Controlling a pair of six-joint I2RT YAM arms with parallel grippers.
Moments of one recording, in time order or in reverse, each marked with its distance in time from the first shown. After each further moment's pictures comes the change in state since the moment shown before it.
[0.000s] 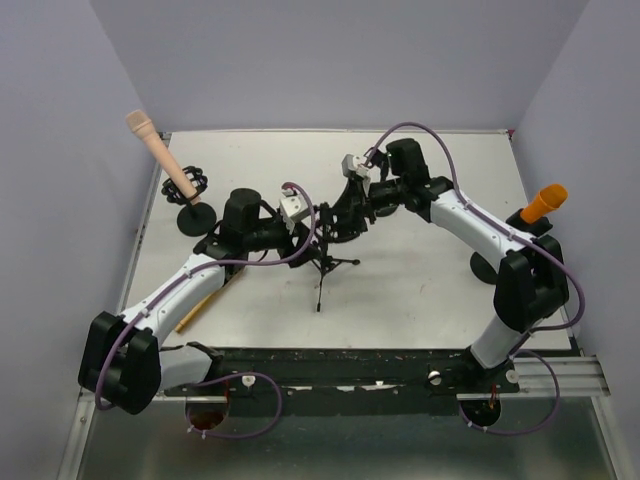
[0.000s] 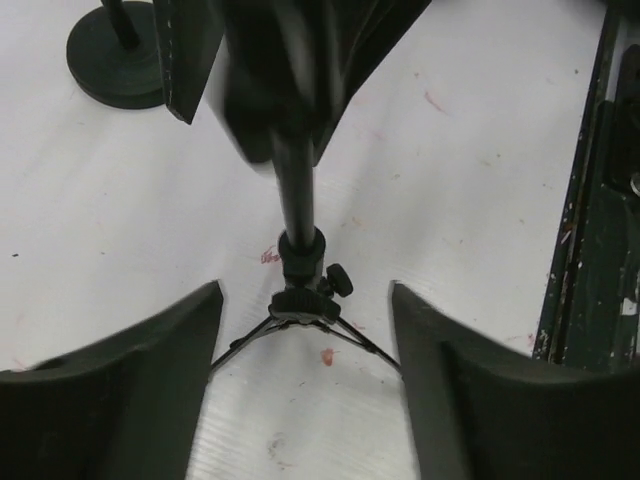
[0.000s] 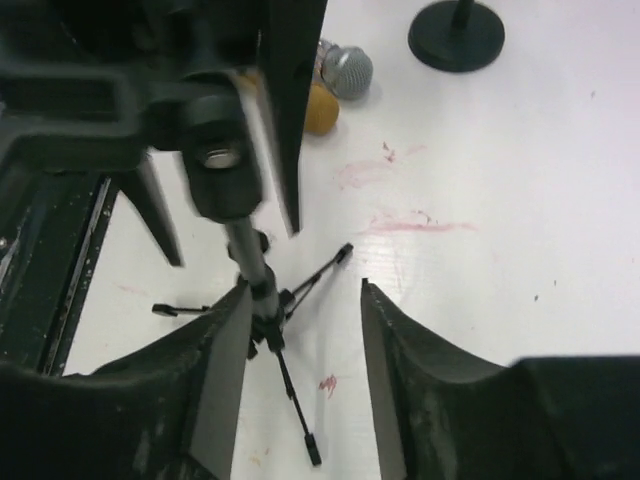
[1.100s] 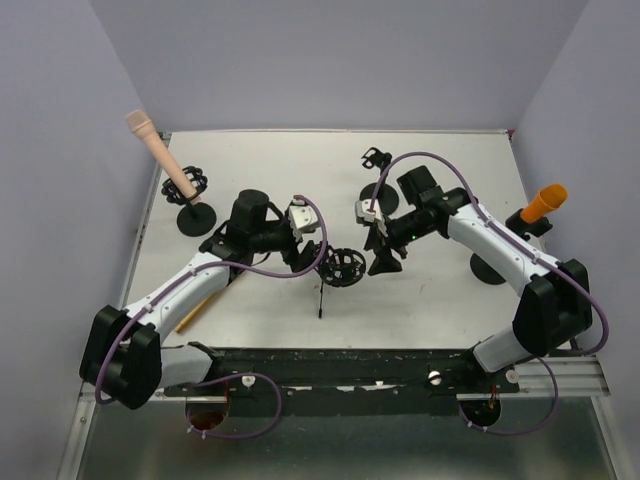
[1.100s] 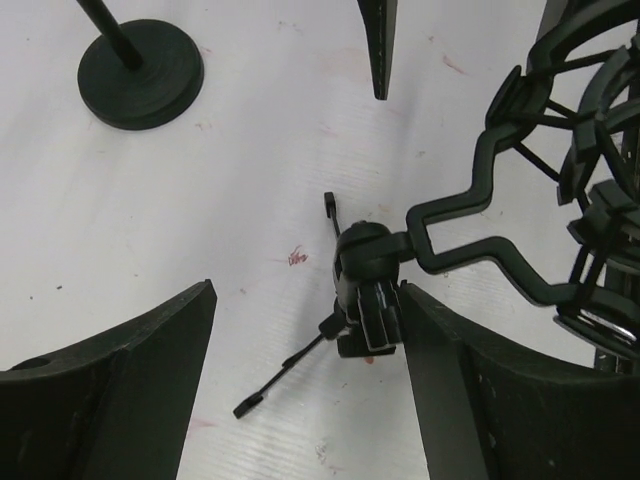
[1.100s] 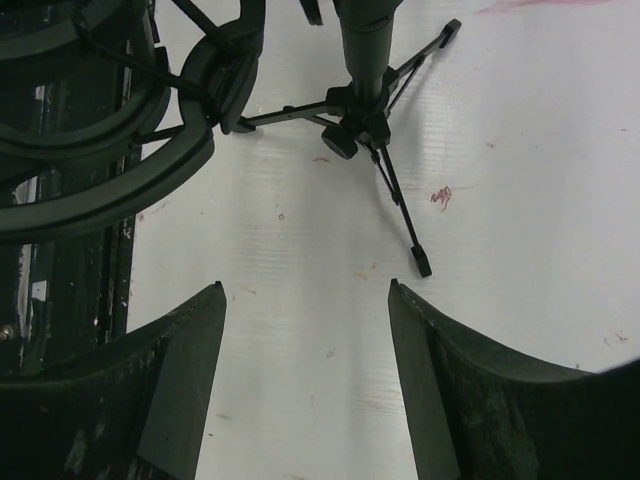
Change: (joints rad) left arm -0.029 -0.011 0.012 -0.064 -0.026 0.213; right arm -0.017 -0.161 -0.120 -0.596 0.245 -0.417
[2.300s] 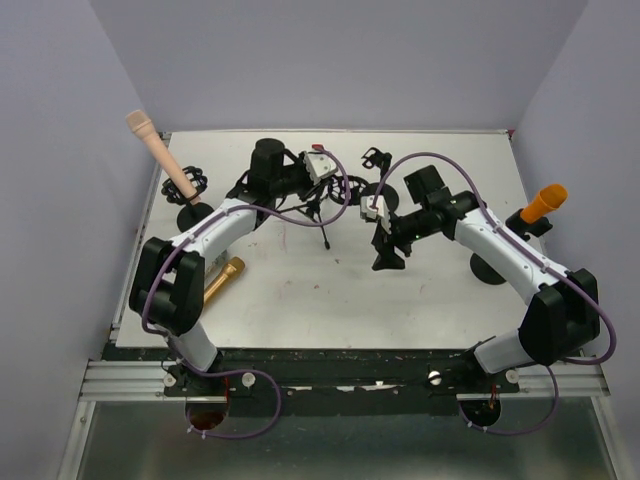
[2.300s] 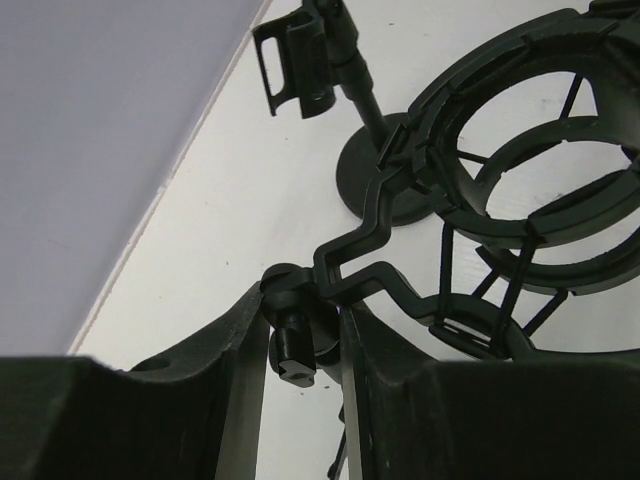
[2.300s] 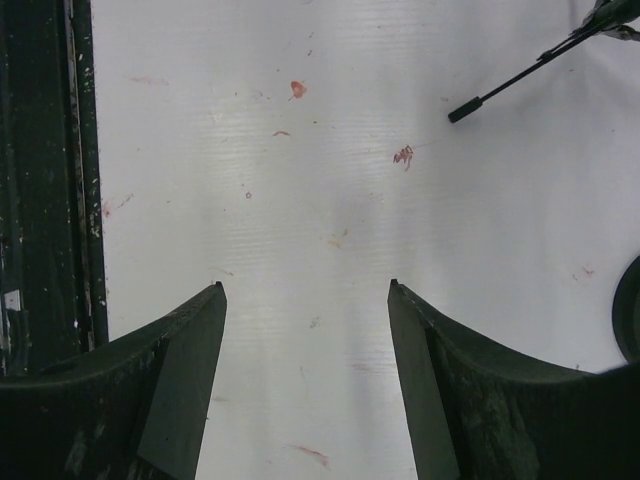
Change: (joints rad) left arm 0.052 0.430 0.404 0.215 -0.135 0.173; right arm -0.019 -0.066 -0.041 0.058 0.105 0.097
